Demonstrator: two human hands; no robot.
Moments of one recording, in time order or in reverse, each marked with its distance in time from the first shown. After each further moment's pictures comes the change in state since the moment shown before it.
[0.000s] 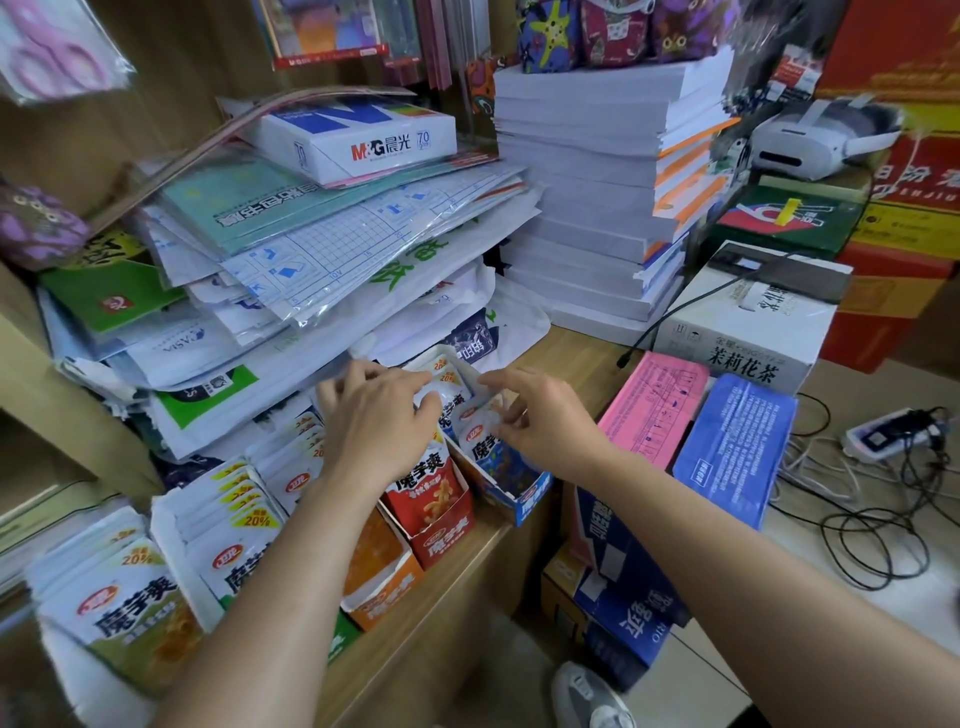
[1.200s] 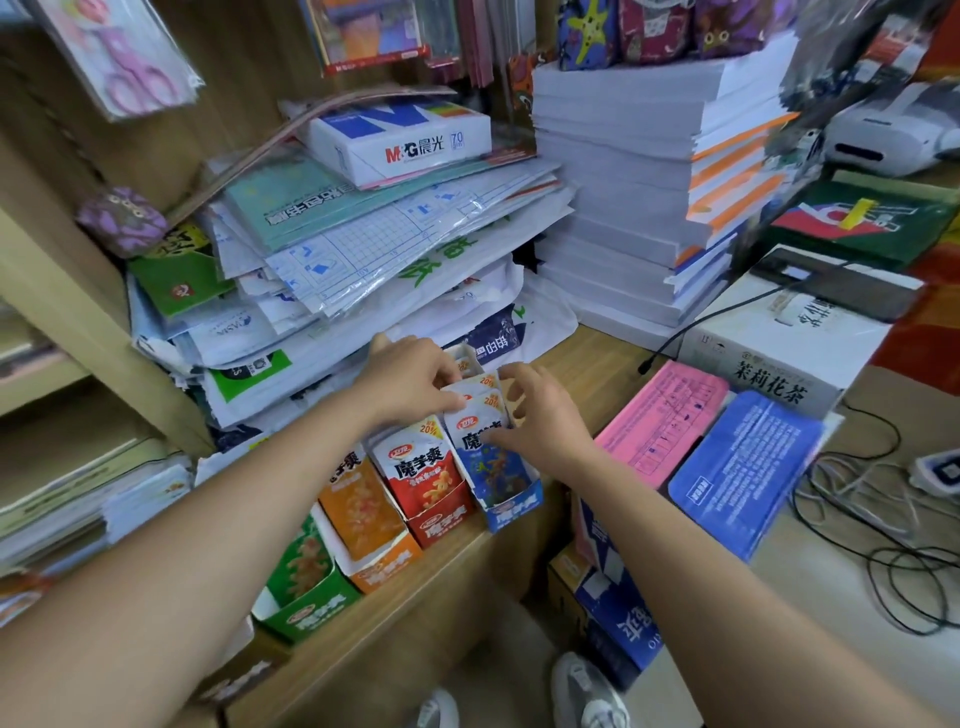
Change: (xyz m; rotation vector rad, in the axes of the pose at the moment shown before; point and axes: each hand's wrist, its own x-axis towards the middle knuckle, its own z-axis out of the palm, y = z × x) left_hand 0.040 0.019 -0.029 0.037 -0.361 0.149; right_hand 0.007 0.009 0.004 0.103 -0.035 0.119
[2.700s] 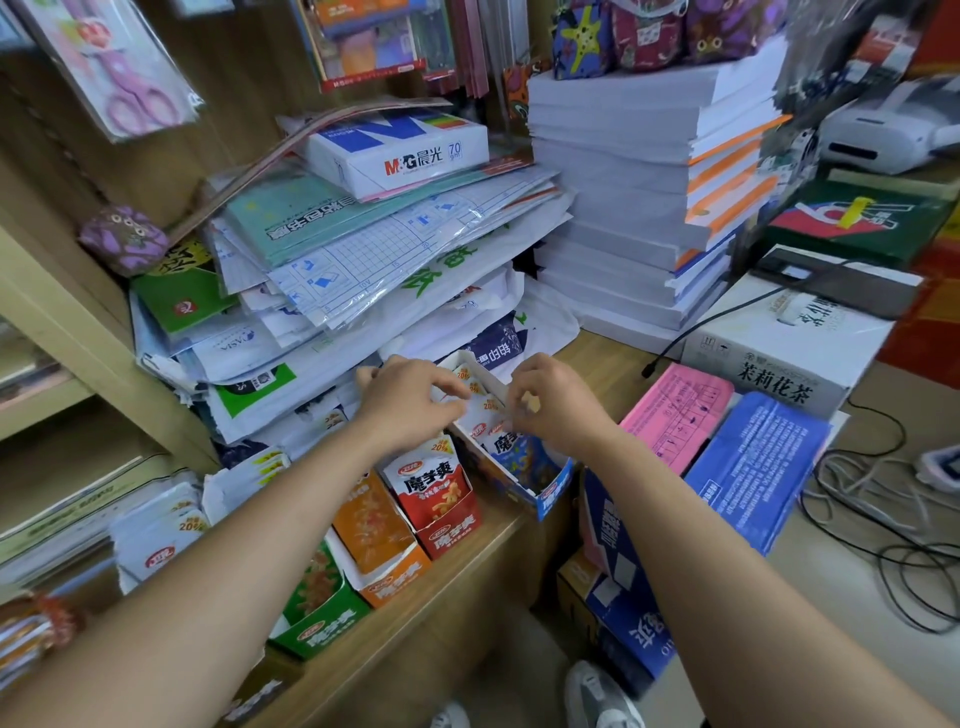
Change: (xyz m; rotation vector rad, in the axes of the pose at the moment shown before) left_hand -0.014 -0.001 0.014 -0.136 0.192 -0.129; right_hand 0.019 0.000 -0.023 -0.106 -0.088 -0.091
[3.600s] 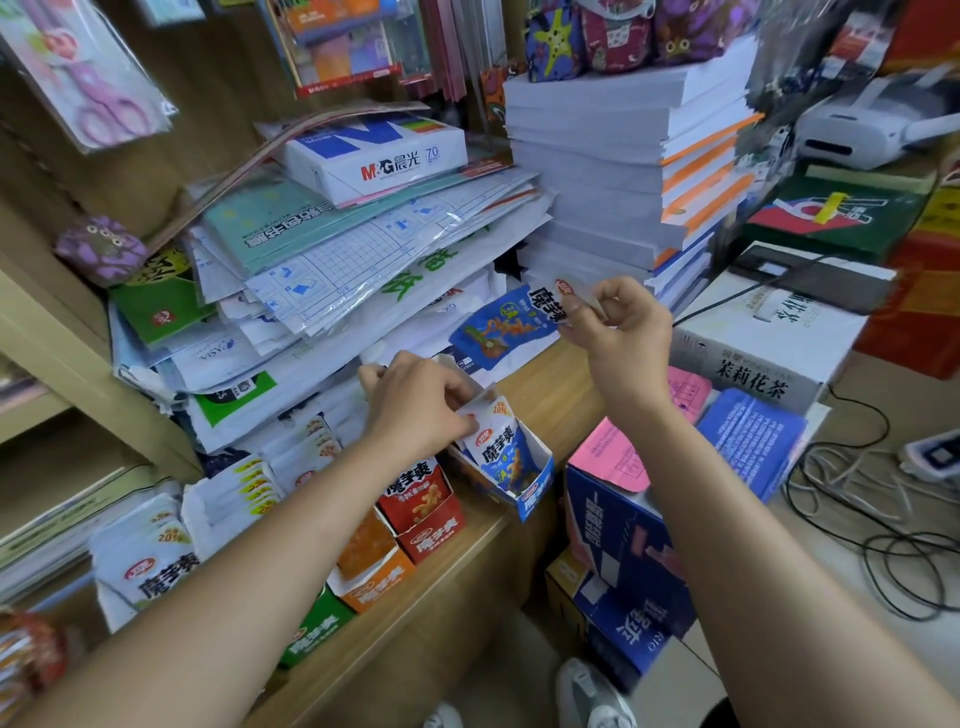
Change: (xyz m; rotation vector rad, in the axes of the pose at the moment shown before) left_hand -0.011 0.052 -0.002 0.079 0.079 -0.036; right_hand -0.015 -0.011 -0.068 0.840 0.659 0.122
